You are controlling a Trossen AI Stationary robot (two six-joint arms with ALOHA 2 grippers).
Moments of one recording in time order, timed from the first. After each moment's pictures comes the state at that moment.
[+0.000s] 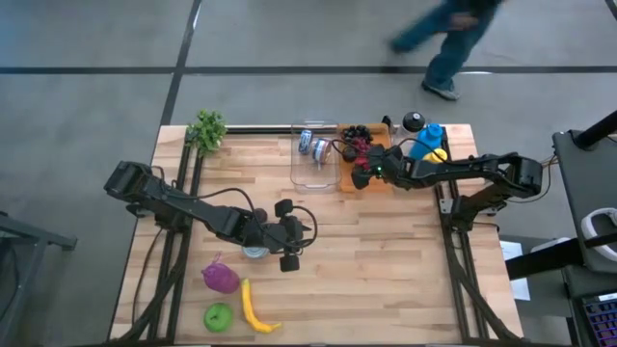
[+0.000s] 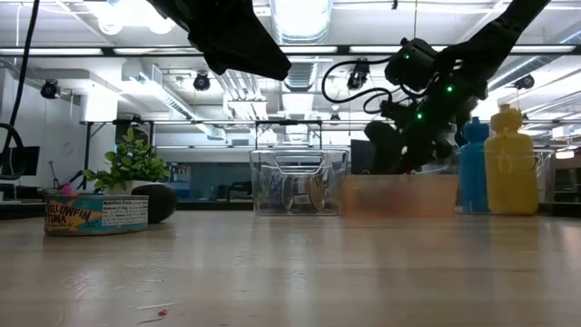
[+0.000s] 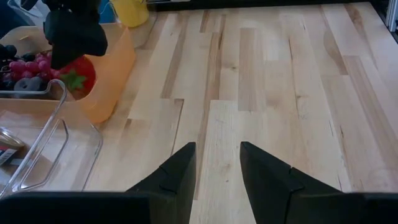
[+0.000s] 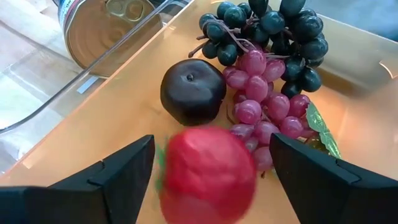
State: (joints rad) left arm -0.32 1.58 1.02 -0.11 -0.41 -0.18; right arm -0.38 1.42 0.61 0.03 0.46 0.45
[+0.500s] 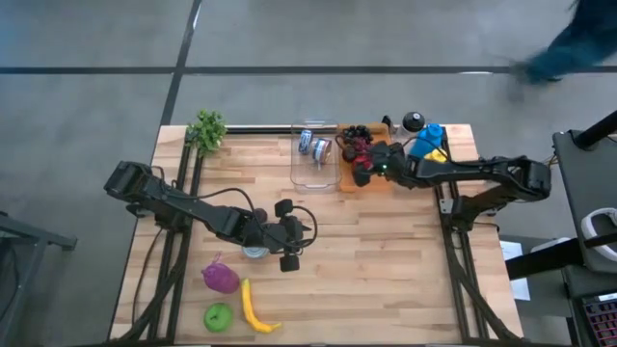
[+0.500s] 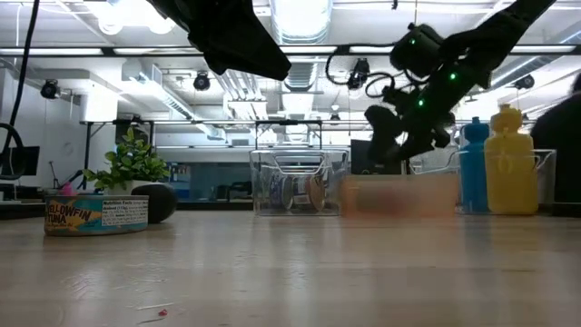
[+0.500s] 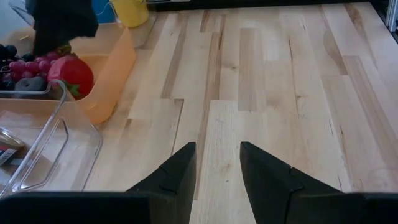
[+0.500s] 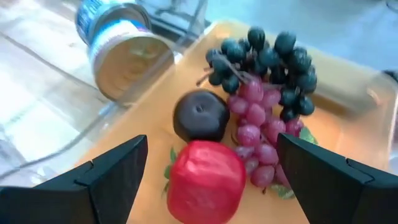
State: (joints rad) left arm -0.32 1.58 1.02 -0.11 -0.41 -0.18; right arm -0.37 1.34 0.61 0.02 0.46 0.43
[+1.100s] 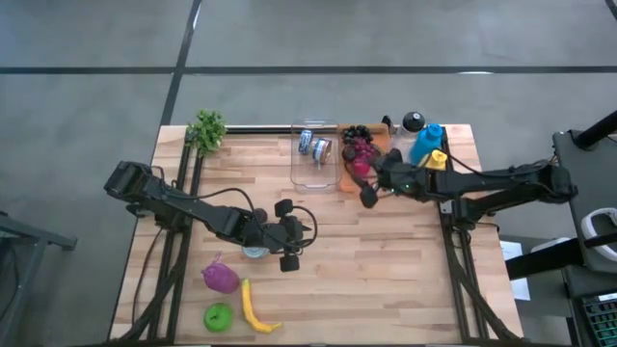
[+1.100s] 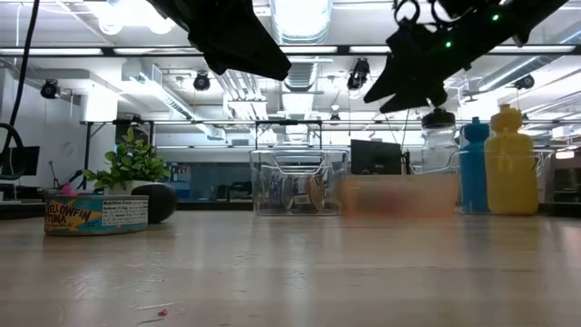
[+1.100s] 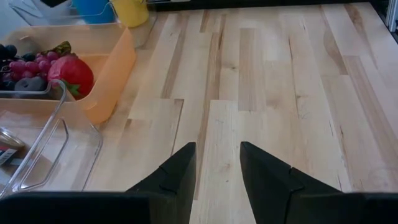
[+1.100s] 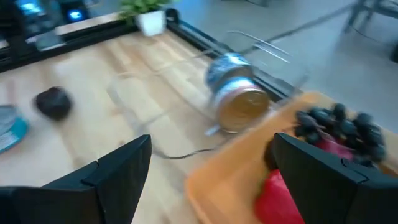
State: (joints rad) left arm -0.32 1.58 1.02 -0.11 -0.41 -0.18; right arm -0.09 1.09 0.61 0.00 0.47 0.29
